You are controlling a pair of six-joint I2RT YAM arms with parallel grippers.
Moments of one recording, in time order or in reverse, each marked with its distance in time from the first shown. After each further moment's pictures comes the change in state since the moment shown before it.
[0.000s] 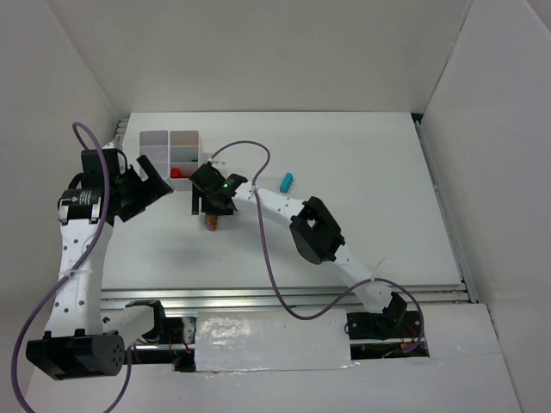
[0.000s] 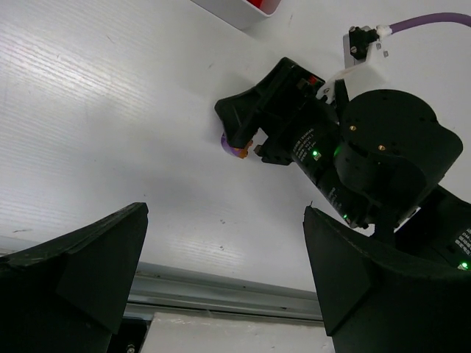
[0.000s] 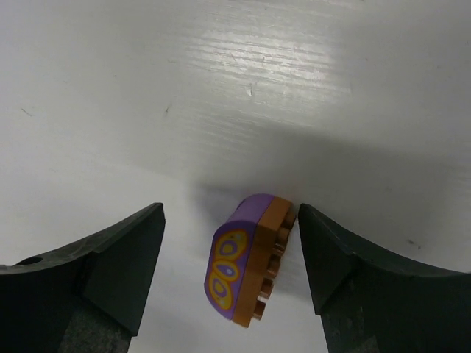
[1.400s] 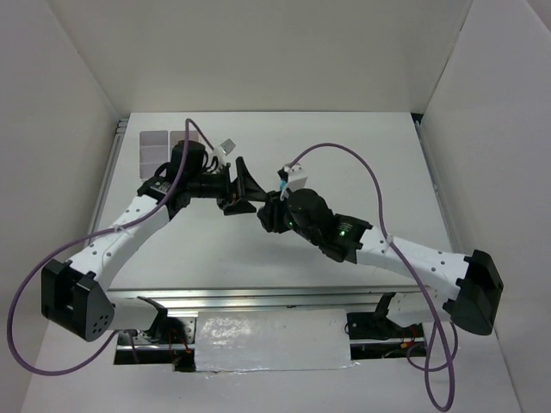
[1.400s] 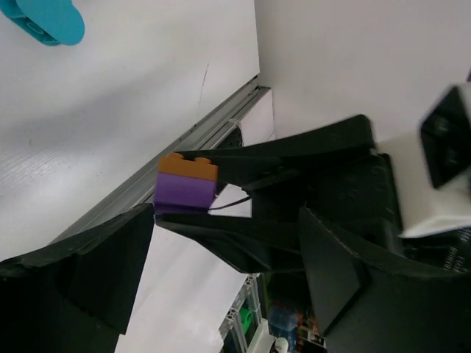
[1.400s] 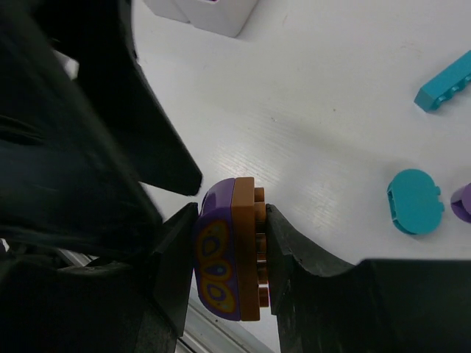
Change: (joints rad) left arm -0.500 0.241 -0.131 0.591 0.669 -0.329; right arm 0.045 -1.270 -1.279 0.512 0.135 -0.318
